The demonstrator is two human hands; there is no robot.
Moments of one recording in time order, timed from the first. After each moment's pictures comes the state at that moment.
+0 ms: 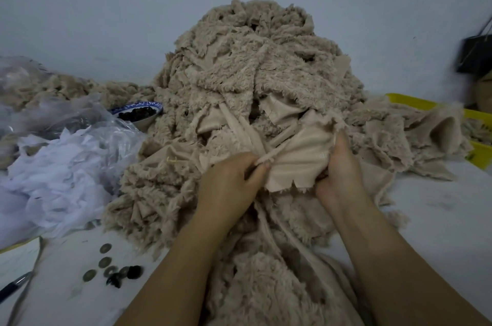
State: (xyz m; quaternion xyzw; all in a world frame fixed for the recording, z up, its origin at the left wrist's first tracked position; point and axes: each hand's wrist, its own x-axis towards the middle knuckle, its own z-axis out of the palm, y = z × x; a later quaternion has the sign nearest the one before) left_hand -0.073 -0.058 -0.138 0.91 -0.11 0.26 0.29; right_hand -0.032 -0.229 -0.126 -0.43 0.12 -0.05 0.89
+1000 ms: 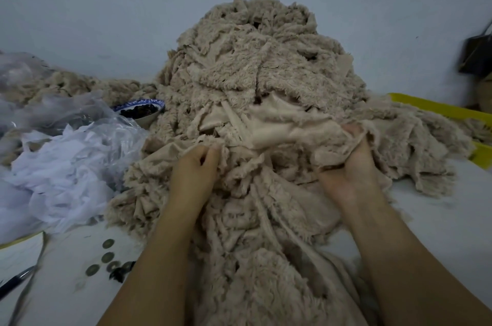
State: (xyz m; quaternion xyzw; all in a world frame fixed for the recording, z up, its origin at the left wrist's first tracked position) left_hand -0.057 -0.013 -0.141 0.86 0.08 0.24 0.45; right_hand -0.031 -0.244 -0.120 -0.26 0.01 0.00 0.97
